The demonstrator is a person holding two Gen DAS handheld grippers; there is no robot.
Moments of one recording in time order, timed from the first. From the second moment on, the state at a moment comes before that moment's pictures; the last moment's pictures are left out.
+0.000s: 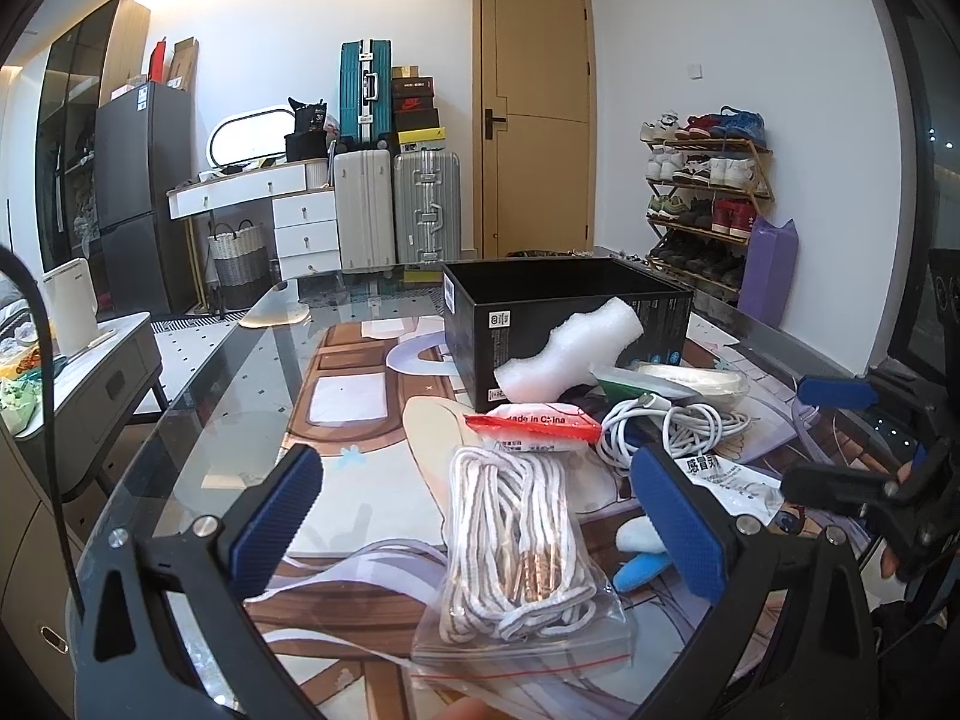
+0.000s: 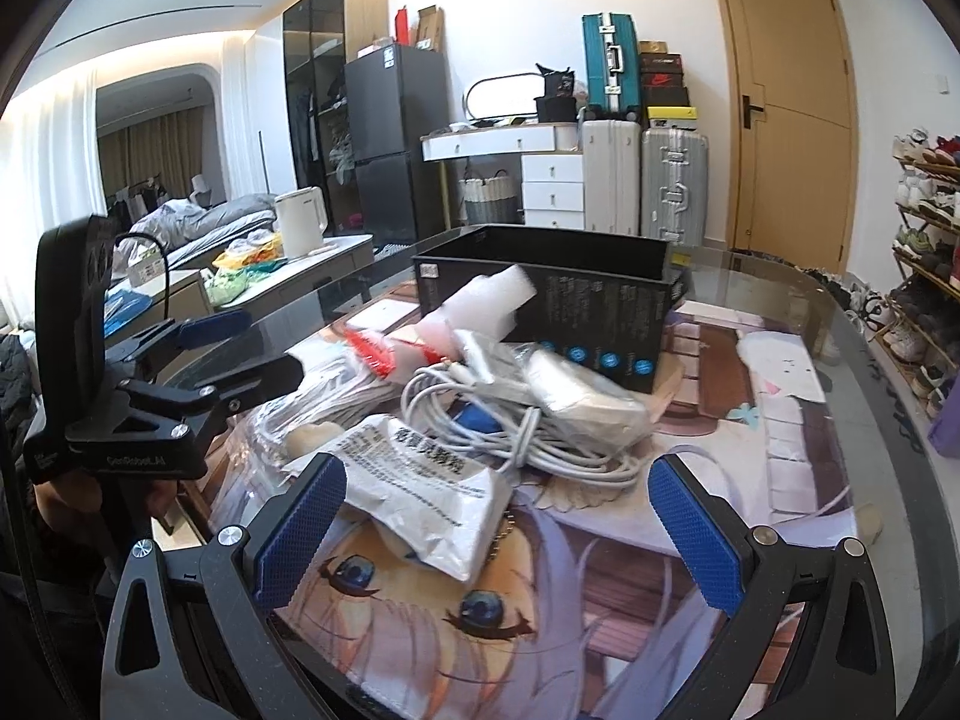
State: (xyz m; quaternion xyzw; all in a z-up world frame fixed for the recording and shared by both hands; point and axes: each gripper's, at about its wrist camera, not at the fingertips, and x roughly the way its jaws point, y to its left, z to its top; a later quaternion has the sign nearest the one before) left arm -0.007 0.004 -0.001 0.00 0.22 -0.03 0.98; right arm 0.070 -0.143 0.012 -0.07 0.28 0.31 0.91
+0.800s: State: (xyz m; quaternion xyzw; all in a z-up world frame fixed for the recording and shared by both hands) left arm 0.006 0.008 0.010 0.00 0.24 -0.03 0.97; right arm 0.084 -0.118 0.011 -0.06 0.32 0.32 0.89
